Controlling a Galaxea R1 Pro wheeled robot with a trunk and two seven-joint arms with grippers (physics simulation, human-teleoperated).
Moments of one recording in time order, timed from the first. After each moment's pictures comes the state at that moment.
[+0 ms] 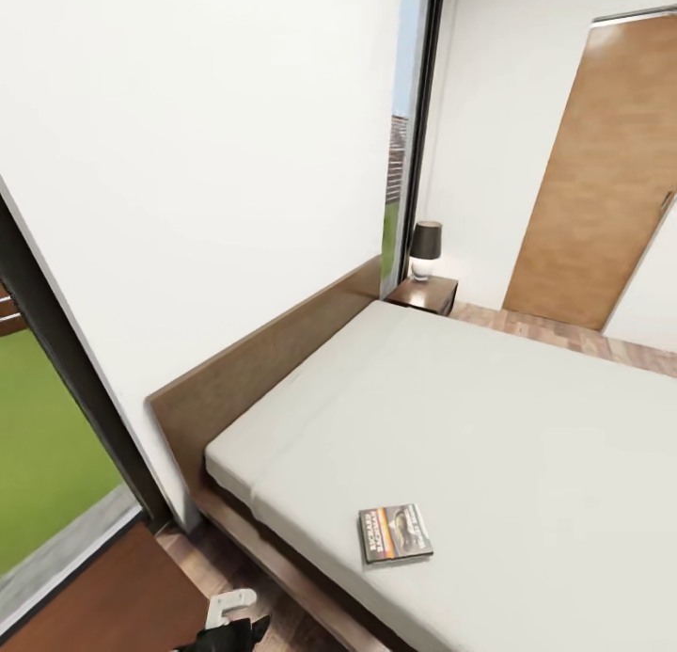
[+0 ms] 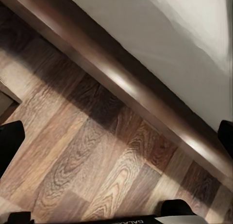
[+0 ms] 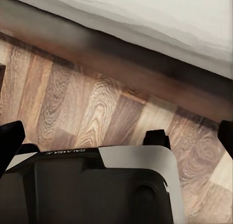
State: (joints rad) left arm -0.50 0.01 -0.26 -0.02 0.49 -0.14 -0.31; right arm -0.43 -0.21 0.31 0.07 -0.55 0.01 0.46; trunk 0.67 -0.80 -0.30
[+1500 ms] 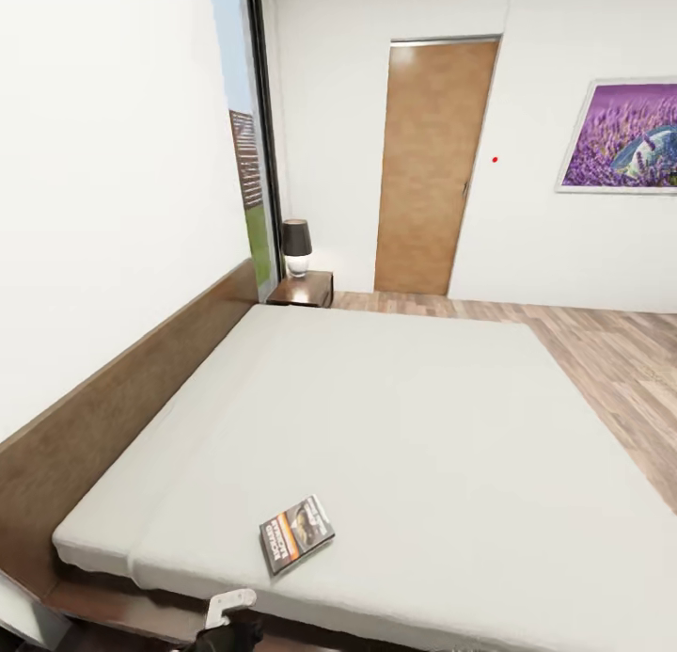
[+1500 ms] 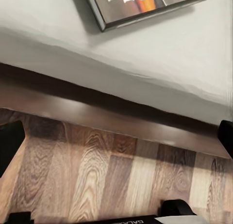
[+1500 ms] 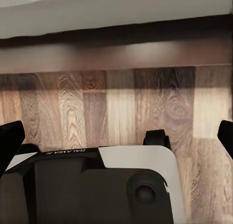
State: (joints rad) left arm -0.50 0.01 -0.26 -0.02 0.49 -0.14 -0.31; right arm -0.43 -0.21 0.31 0.07 -0.55 0.01 0.46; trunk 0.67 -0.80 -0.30
